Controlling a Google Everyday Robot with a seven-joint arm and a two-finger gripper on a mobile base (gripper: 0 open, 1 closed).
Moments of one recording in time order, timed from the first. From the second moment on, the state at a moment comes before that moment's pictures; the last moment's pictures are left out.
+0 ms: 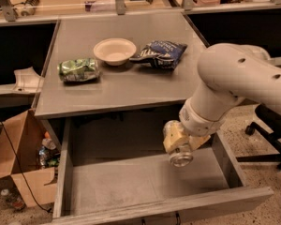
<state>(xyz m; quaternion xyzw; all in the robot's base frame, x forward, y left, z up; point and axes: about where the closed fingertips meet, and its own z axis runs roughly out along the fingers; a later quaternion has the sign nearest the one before) 0.442 -0.128 0.754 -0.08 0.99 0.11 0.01</state>
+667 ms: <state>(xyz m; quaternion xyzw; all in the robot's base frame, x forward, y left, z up) 0.439 -0.144 0.791 -0.09 0.99 0.10 0.02</state>
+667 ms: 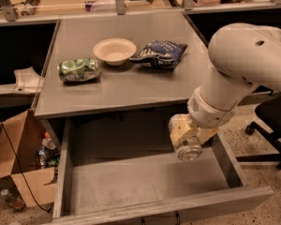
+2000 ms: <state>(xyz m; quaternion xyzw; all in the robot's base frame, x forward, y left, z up) 0.488 -0.131 0.895 -0.12 0.98 0.09 0.11</state>
